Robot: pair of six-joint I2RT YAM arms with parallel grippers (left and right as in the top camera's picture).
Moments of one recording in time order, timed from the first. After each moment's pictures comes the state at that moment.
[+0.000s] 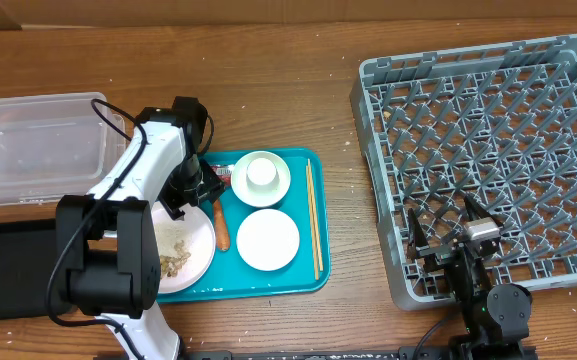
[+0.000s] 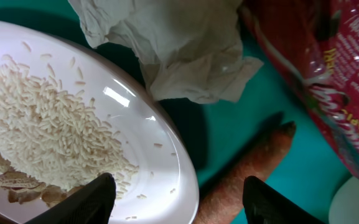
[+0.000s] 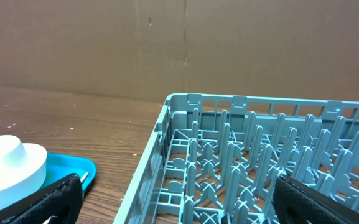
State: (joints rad) left arm -0.11 1.91 1.32 -1.15 -0.04 -0.76; right arm 0.11 0.01 0.02 -0.02 -0.12 -0.01
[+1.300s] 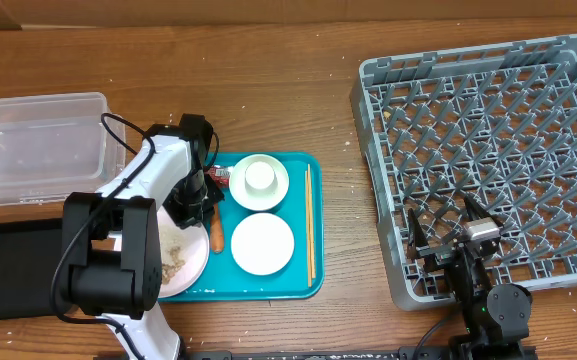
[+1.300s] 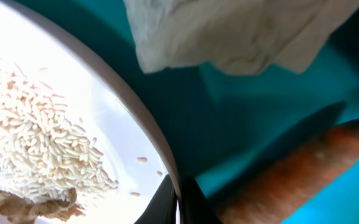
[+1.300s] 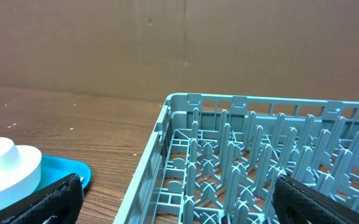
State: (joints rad) left arm -0.12 1.91 1.20 -1.08 -0.04 -0.76; right arm 0.11 0.01 0.02 -0.02 -0.12 -0.01
